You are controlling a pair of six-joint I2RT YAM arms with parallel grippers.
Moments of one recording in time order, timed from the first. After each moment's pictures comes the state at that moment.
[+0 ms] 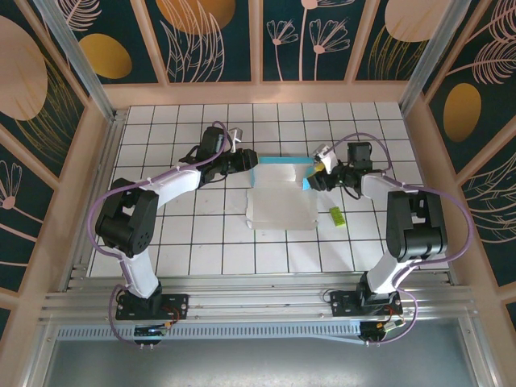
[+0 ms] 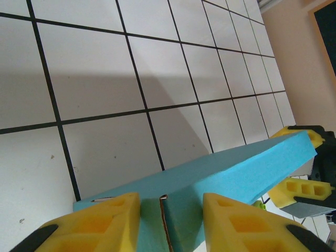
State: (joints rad) left arm -0.47 1.84 1.20 0.01 0.41 -0.63; right arm 0.11 1.67 0.90 -0.06 -0.64 -0.53
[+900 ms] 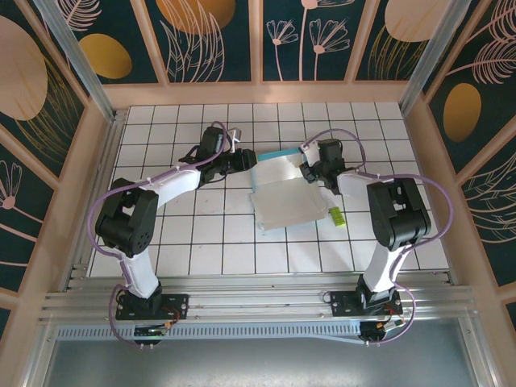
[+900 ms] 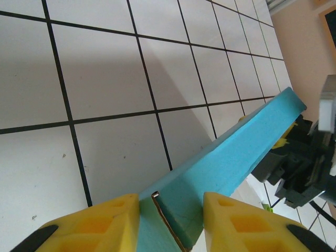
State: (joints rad) left arm -0.47 1.84 1.20 0.00 0.38 -0.63; right arm 0.31 1.81 0.97 0.11 -0.09 -0.24
